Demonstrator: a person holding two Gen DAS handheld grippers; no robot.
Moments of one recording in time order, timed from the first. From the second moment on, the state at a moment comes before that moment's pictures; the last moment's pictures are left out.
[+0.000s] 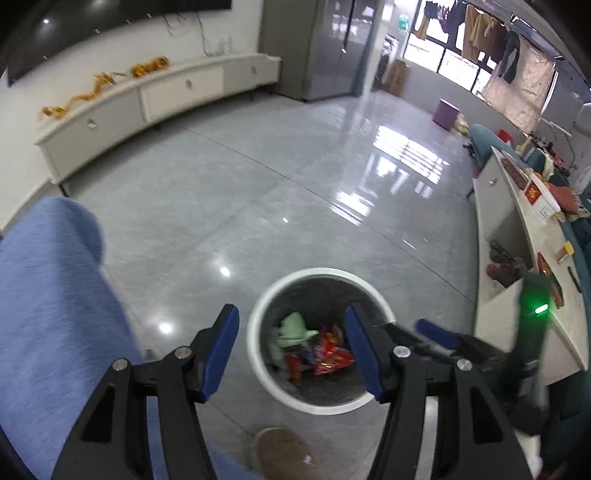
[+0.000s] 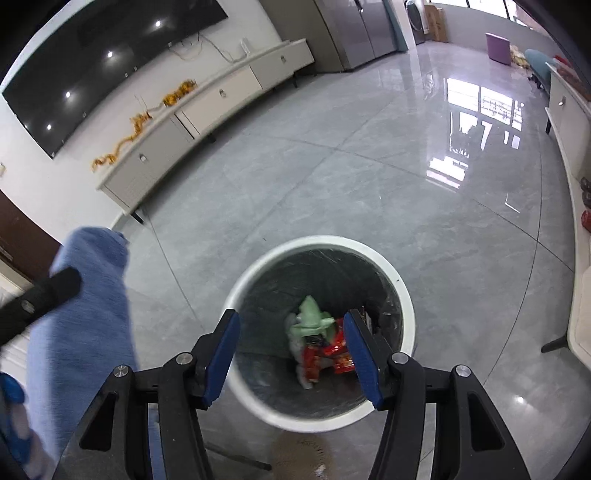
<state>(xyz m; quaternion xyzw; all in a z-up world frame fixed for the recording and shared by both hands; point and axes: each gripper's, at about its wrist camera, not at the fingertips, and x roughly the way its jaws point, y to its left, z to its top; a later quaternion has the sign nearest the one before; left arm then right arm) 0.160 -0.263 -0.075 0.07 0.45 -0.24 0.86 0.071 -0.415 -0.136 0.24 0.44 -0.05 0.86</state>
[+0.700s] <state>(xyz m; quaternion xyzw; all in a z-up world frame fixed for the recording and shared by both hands) 0.047 -0.009 0.000 0.03 0.33 -0.01 0.94 0.025 -0.183 0.027 0.08 0.31 0.13 0.94</state>
